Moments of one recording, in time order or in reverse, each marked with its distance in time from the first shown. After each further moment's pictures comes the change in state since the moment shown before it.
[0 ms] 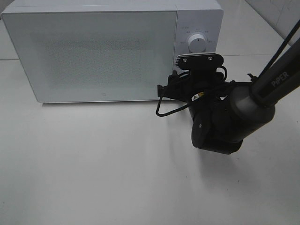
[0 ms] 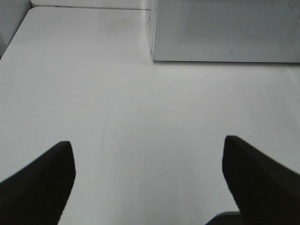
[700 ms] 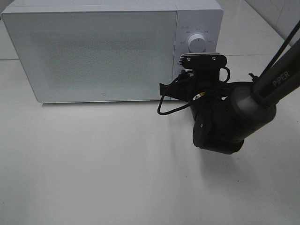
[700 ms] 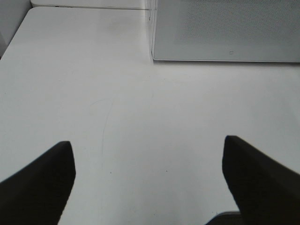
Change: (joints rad) left arm 0.000 0.000 0.000 0.001 0.000 0.000; right arm -0.010 0.000 0.002 0.006 0.001 0.053
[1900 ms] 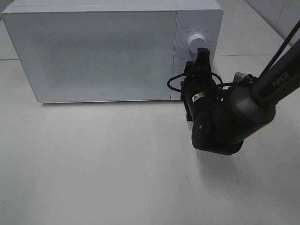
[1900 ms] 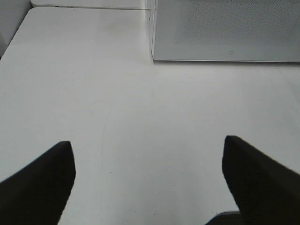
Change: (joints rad) left arm 0.000 0.000 0.000 0.000 0.000 0.000; right arm 0.008 -0.001 0.002 -0.003 -0.028 1.628
